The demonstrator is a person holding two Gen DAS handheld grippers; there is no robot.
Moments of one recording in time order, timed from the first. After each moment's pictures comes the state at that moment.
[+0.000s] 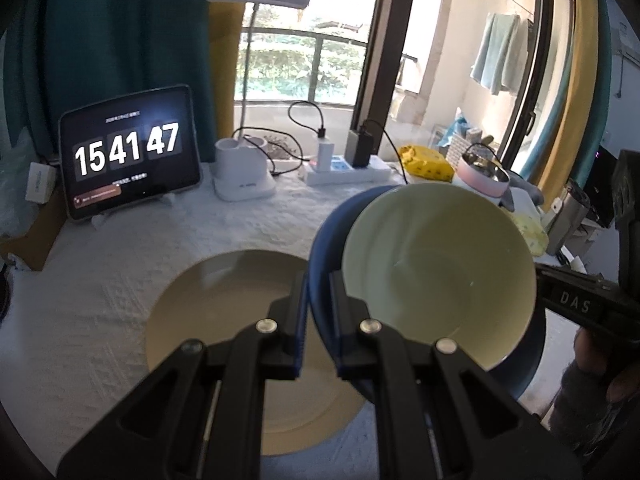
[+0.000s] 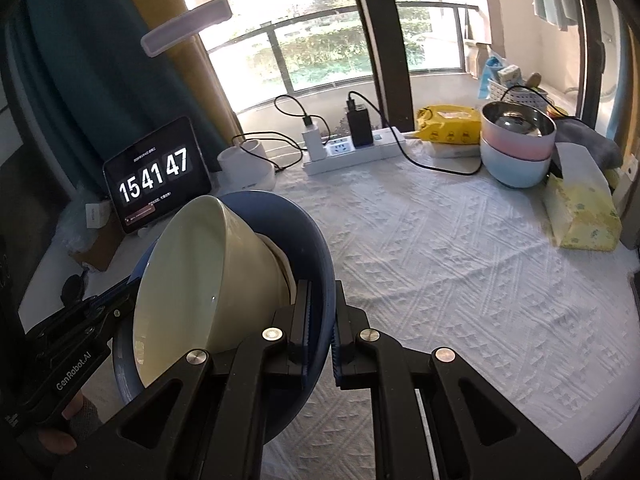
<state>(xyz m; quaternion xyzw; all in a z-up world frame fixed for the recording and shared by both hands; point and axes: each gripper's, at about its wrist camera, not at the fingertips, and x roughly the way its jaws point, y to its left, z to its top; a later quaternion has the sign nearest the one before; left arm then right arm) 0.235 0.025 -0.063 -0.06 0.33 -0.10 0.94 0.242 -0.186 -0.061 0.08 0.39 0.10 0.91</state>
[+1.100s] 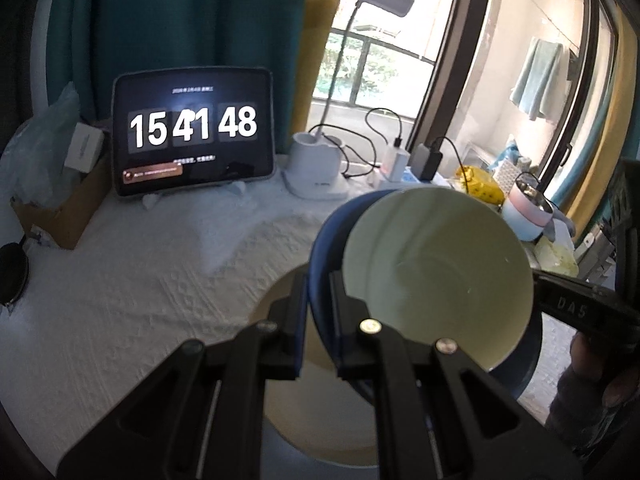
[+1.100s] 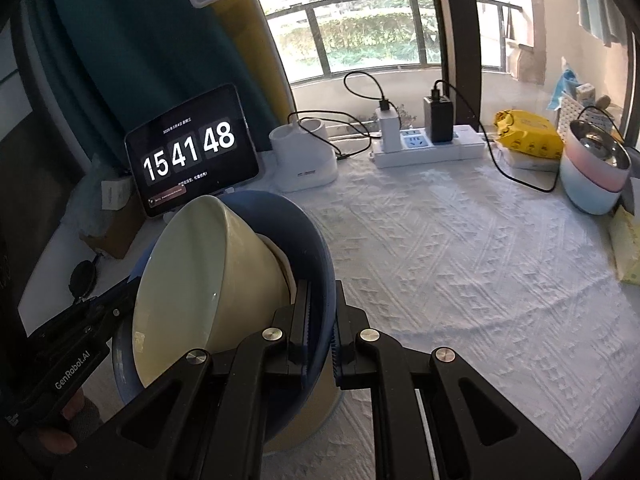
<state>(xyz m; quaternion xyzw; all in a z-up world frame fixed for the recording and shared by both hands) 0.253 0.111 -0.082 -0.10 0.34 -0.05 0.93 0.290 -0.096 -0.076 0.05 0.42 0.14 0.90</state>
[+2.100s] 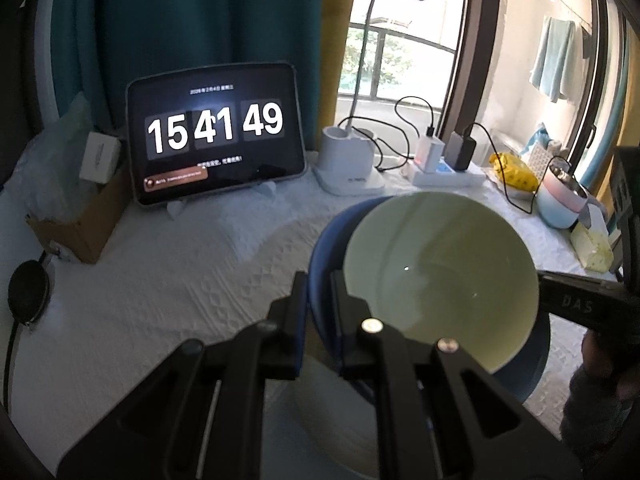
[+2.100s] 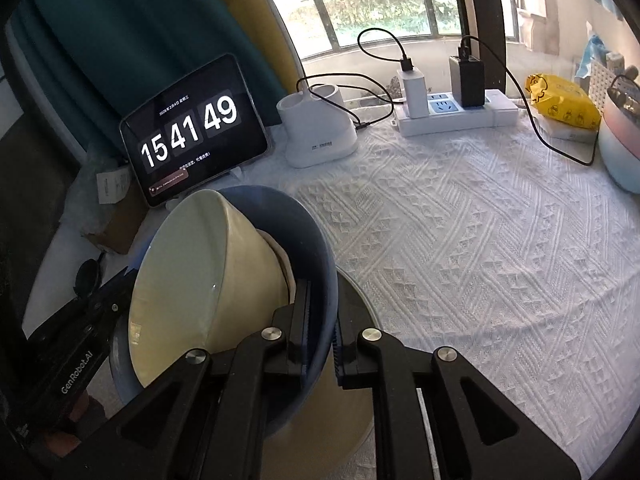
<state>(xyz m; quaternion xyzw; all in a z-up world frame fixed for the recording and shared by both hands) 0.267 0.118 -0.094 -0.06 0.35 0.00 0.93 0.316 -0.082 -0.110 0.08 0.45 0.17 0.87</state>
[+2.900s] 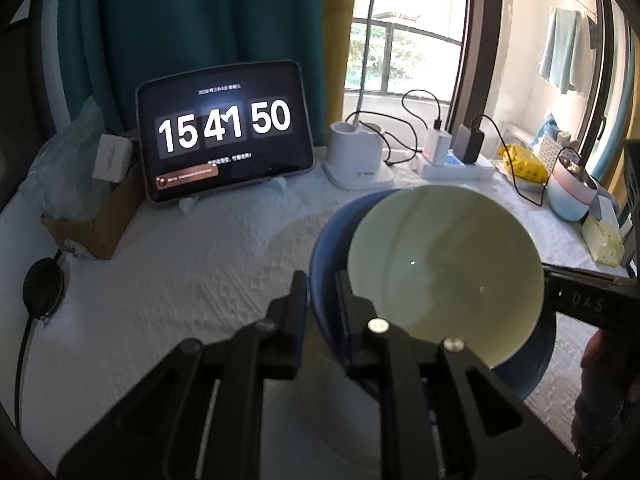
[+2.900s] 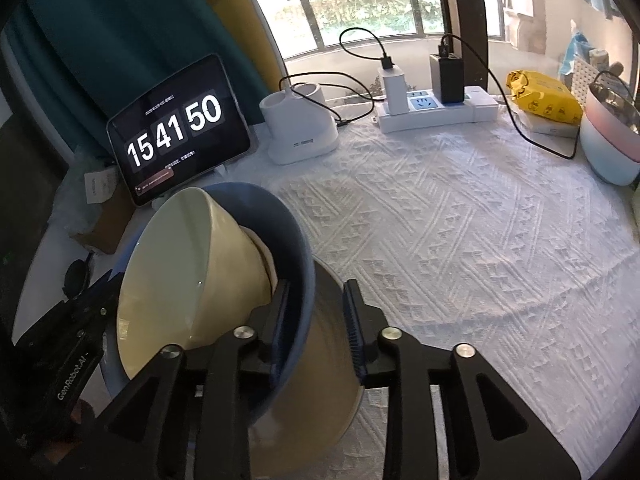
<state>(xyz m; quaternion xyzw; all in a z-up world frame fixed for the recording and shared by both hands) 0.260 0.109 -0.092 -0.04 0.36 0.02 0.93 0.310 -0.088 -0.107 0.07 0.46 0.14 0.87</state>
